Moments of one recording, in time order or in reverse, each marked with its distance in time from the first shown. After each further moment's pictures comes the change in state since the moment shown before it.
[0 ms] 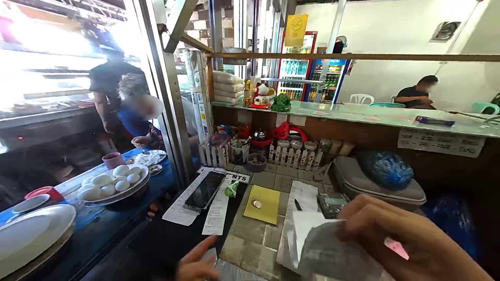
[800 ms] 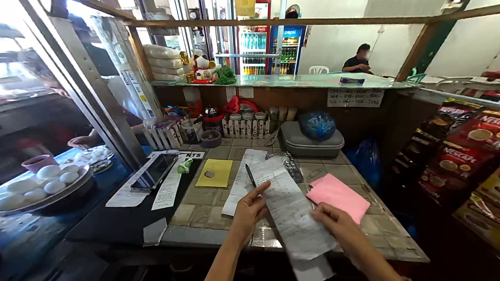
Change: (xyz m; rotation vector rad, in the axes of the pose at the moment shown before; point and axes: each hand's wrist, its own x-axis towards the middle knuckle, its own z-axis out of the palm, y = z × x) left_hand 0.017 -0.063 0.216 -0.557 -0.312 -0.781; right_hand -0.194 0.062 0.040 0.330 0.454 0.941
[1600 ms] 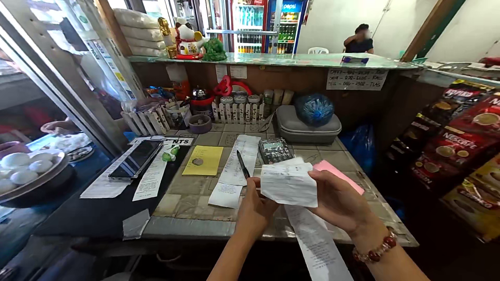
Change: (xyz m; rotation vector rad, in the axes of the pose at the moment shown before) left_hand -0.007 -0.019 0.036 0.792 0.140 0.057; right_hand 0.028 -0.059 -0.004 0.902 -0.494 0.213
